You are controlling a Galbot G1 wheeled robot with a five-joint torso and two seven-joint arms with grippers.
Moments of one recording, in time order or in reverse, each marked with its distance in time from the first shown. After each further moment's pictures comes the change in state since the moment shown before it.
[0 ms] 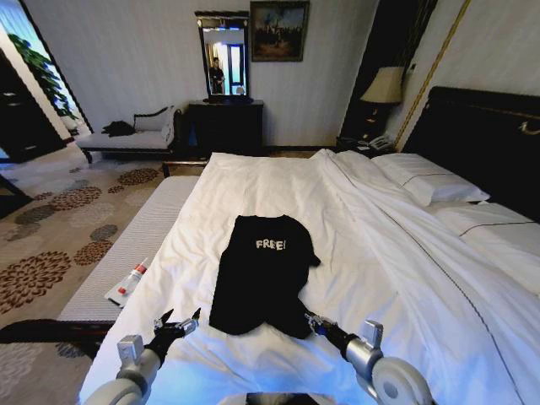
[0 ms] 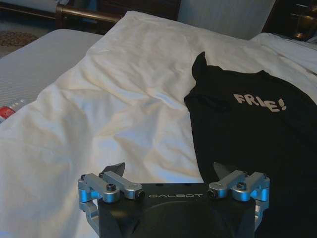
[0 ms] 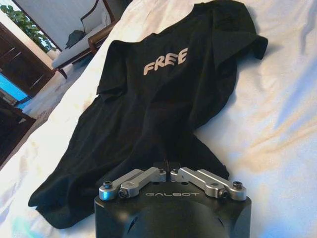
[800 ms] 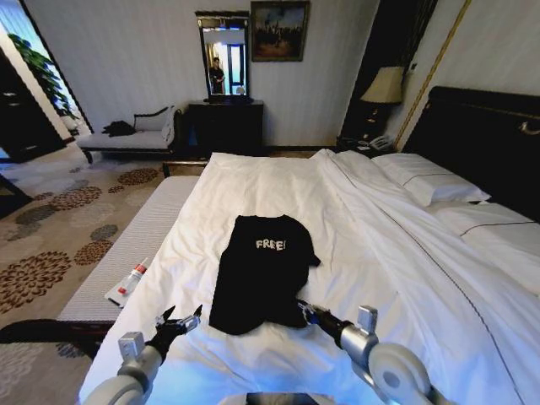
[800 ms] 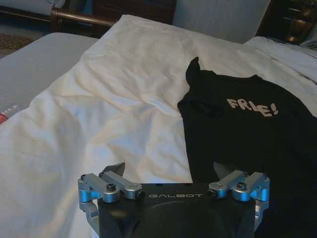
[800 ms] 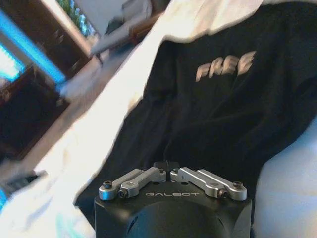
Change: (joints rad) left arm -0.004 0.019 0.004 -0.029 -0.012 0.005 -0.013; right arm 0.297 -0.072 -0.246 -0.010 0.052 -0.075 0.075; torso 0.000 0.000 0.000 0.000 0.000
